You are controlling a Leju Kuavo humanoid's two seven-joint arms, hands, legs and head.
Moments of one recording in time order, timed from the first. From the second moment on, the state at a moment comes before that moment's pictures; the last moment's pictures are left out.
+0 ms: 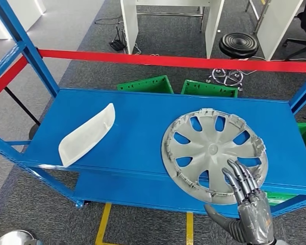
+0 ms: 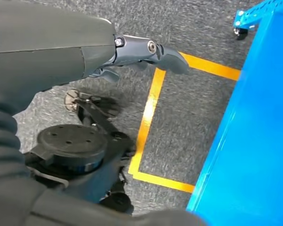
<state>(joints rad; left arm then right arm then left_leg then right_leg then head) 0.59 -0.36 0.44 -1.41 -0.17 -0.20 0.14 0.23 -0.38 0.51 -1.95 0.96 -0.51 -0.14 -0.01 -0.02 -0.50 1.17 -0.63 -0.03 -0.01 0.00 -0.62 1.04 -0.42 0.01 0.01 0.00</state>
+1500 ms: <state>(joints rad) 0.40 -0.36 0.72 -1.22 -0.48 -0.43 -0.05 0.19 -0.63 0.62 -1.94 0.77 -0.14 0.12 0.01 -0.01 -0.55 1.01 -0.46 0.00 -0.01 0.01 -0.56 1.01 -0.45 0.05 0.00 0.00</state>
